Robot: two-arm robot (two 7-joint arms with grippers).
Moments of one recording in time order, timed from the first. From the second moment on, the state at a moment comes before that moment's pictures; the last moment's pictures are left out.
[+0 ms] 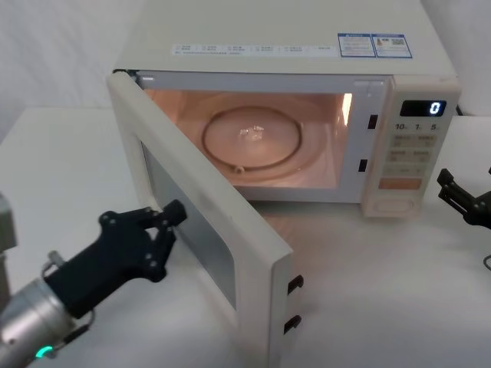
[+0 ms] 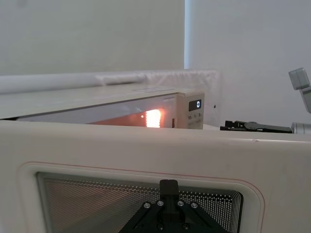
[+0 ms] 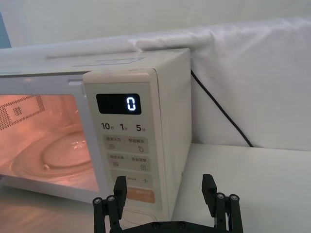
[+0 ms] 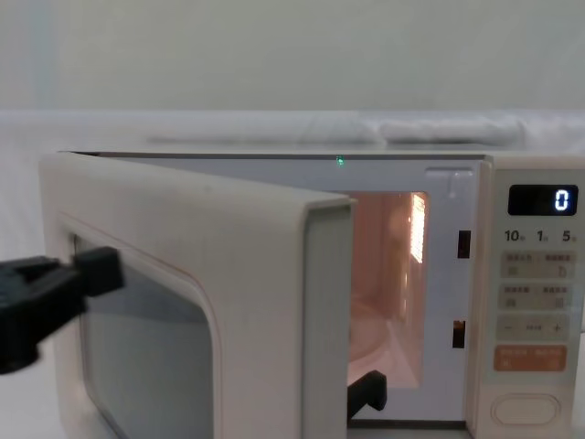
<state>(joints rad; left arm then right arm) 0.27 0.63 0.07 -1.99 -0.61 -0.09 -0.50 -0.09 0.29 -0.02 -1.80 0.37 0.11 0.22</state>
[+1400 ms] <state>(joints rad) -0.14 0.48 0.47 -1.88 -0.46 0.05 -0.46 -0.09 0.29 -0.02 -1.80 0.37 0.11 0.22</state>
